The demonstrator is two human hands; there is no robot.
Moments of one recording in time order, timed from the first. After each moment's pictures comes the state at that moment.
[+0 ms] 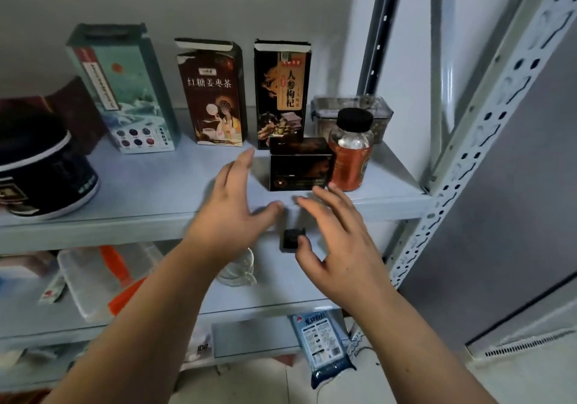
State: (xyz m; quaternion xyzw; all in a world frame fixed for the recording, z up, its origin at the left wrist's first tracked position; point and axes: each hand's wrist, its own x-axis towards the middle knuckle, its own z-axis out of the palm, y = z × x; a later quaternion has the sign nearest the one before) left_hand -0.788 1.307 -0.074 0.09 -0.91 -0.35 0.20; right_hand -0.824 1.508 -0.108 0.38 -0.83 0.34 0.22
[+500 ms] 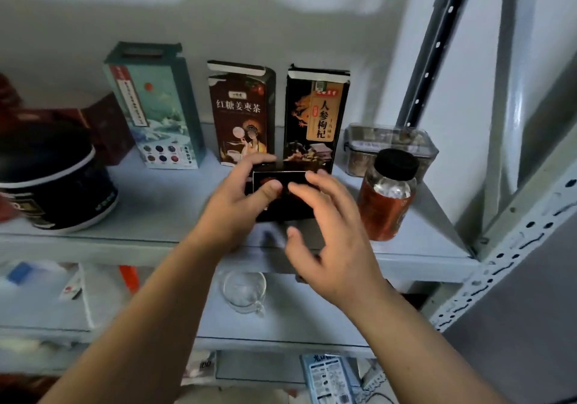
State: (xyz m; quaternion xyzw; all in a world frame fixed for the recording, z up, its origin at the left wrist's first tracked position) left_hand -0.846 1.268 -0.060 0.04 -0.77 -0.59 0.26; right_hand -0.887 1.456 -0.068 0.47 -0.74 0.45 0.20
